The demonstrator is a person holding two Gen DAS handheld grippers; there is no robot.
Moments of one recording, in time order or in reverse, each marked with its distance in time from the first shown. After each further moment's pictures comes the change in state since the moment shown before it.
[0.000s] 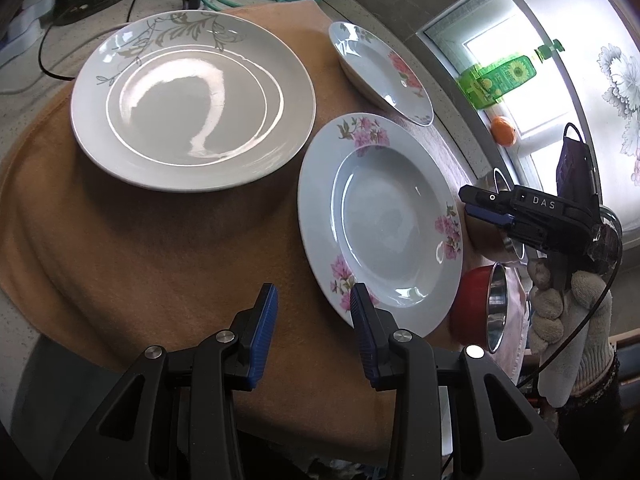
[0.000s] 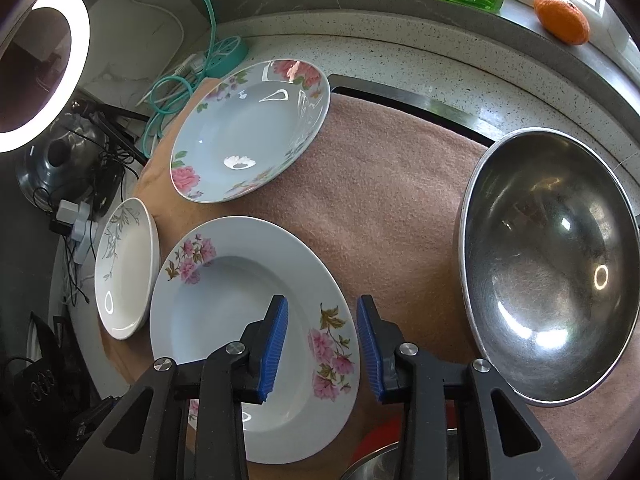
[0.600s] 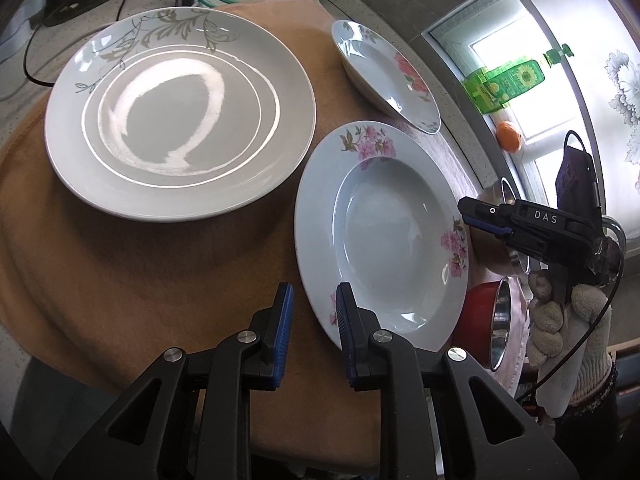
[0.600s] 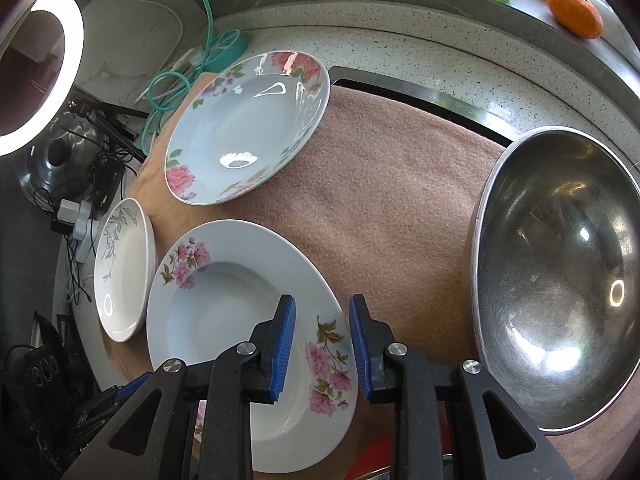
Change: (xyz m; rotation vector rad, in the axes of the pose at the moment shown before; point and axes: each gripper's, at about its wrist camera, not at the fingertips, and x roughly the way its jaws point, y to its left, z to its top) left arm 0.015 0.000 0.013 -0.011 0.005 -0.003; right arm 0.013 -0.004 0.008 -0.003 0.027 0.023
